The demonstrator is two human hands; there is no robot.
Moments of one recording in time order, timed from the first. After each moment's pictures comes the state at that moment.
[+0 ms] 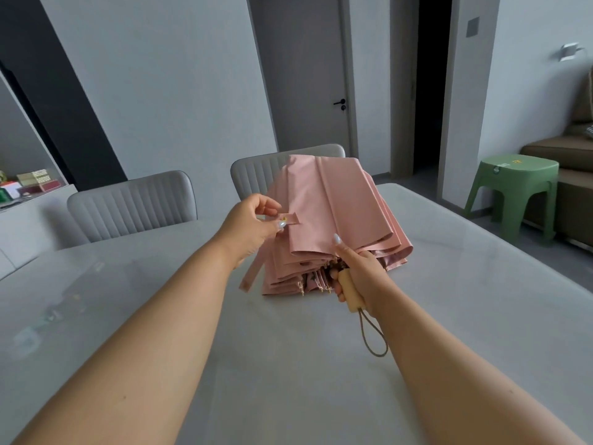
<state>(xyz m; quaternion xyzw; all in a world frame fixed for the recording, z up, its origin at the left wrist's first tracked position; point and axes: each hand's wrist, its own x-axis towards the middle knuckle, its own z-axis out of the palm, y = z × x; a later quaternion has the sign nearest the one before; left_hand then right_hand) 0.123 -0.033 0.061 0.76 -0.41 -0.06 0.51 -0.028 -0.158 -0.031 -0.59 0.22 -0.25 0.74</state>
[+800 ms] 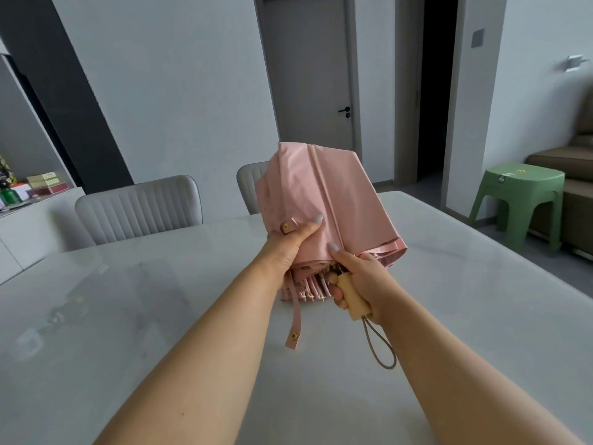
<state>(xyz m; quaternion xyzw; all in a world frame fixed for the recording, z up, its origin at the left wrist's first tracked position) 0.094 -0.062 0.032 0.66 -0.24 -0.27 0.66 -0.036 -0.137 -0.006 -0.58 0.17 -0.21 0.77</state>
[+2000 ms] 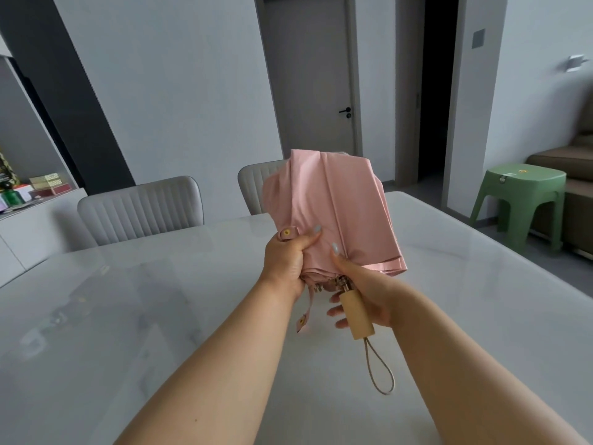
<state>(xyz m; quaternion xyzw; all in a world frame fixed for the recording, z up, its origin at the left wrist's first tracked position) 0.078 -0.067 0.017 0.51 -0.19 -0.25 0.80 -0.046 -0.138 -0.004 -0.60 0.28 -0.06 0.74</state>
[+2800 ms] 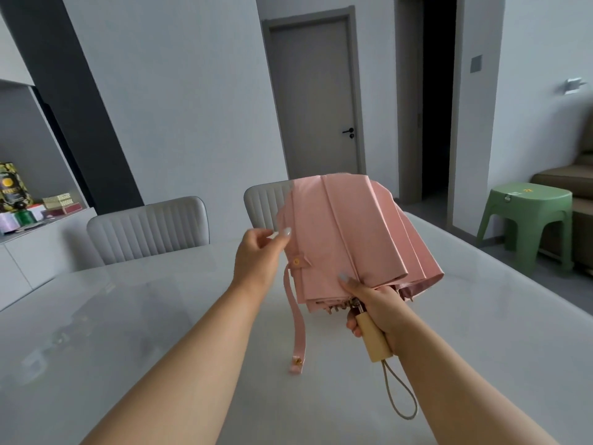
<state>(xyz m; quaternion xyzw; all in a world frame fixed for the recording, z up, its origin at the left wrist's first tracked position) 0.119 -0.034 0.050 0.74 -0.27 -0.01 0.62 -0.045 -0.136 -0.004 -0.58 0.25 -0.25 0.74</state>
